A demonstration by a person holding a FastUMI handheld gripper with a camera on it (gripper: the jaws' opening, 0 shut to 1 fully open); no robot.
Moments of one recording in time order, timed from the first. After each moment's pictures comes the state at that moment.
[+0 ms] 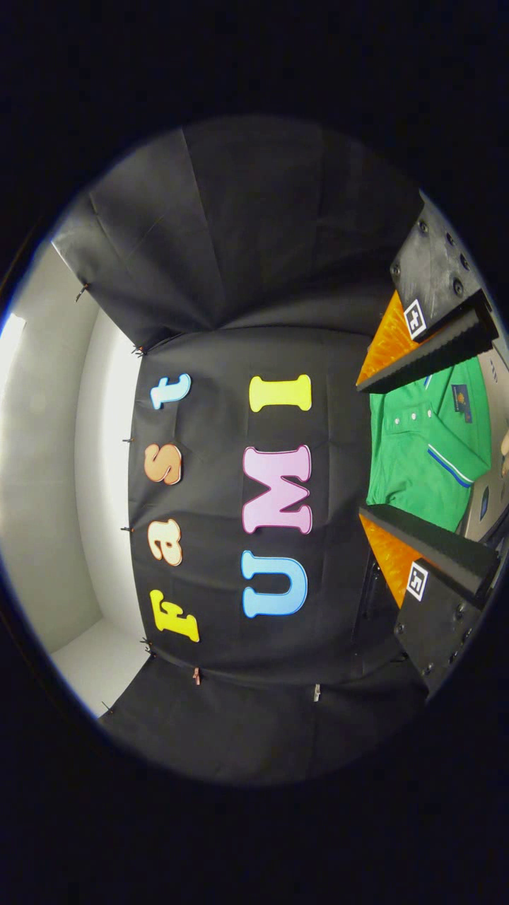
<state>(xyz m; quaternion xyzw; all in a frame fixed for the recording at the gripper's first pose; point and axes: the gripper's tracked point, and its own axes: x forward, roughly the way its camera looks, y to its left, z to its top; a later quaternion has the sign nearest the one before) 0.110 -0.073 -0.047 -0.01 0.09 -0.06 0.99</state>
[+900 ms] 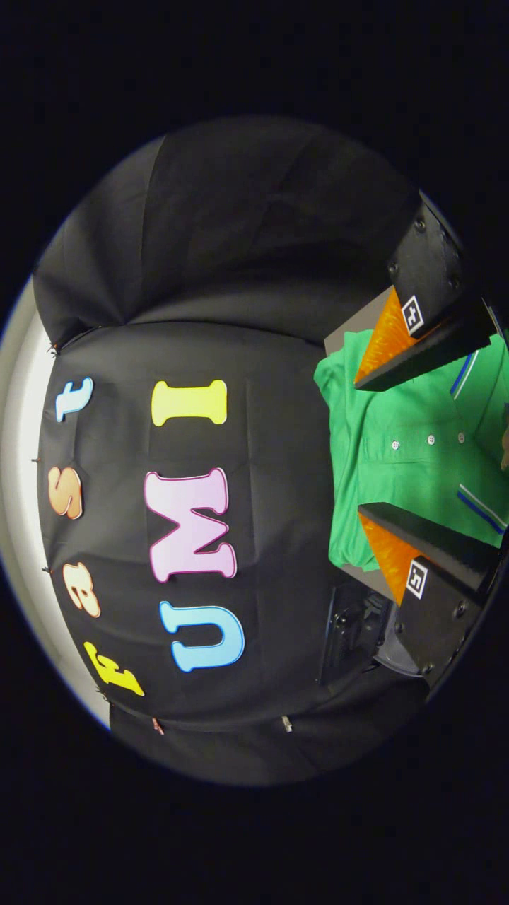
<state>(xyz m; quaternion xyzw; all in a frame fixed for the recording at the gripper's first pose) 0.225 -0.125 -0.157 0.00 0.31 -0.10 0.94</state>
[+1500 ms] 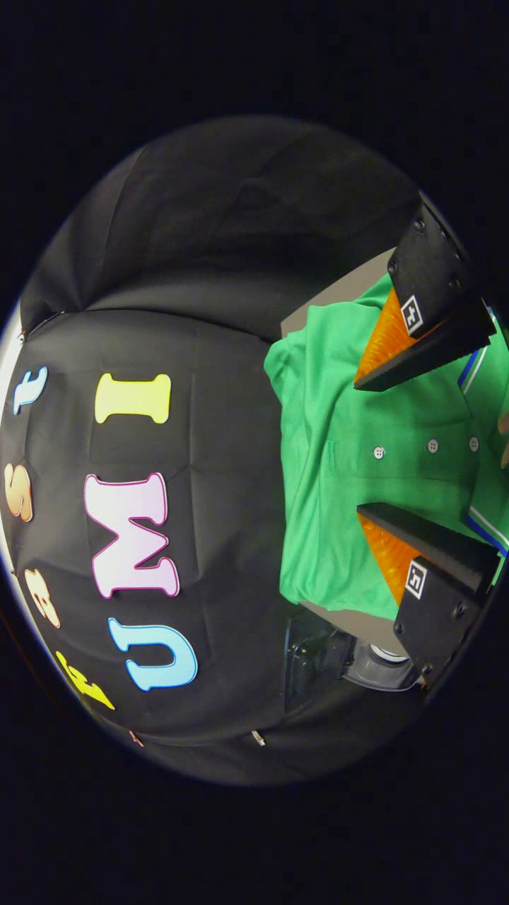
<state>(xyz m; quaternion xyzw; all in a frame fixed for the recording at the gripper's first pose) 0.228 -0.135 -0.234 -0.01 0.42 -0.10 0.90</state>
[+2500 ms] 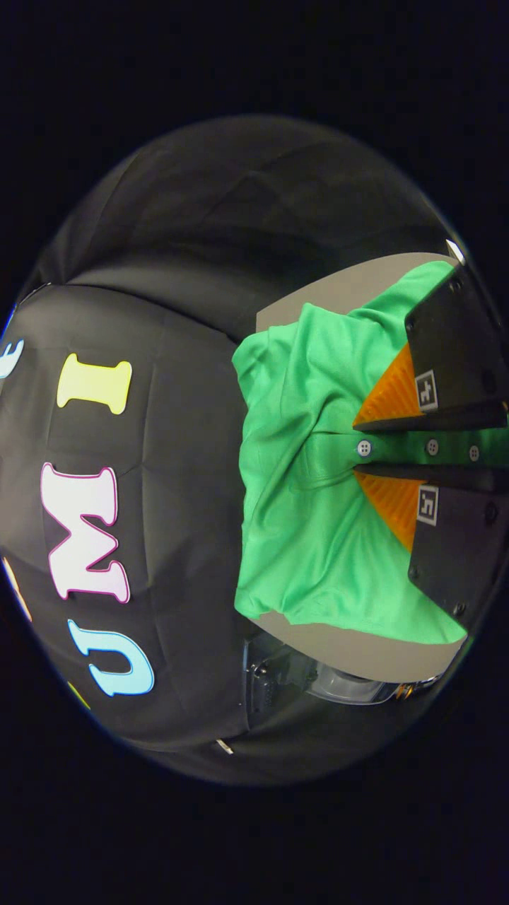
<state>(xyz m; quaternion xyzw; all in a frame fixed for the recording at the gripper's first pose) 0.222 -0.145 -0.257 -0.04 0.50 -0.11 0.86</state>
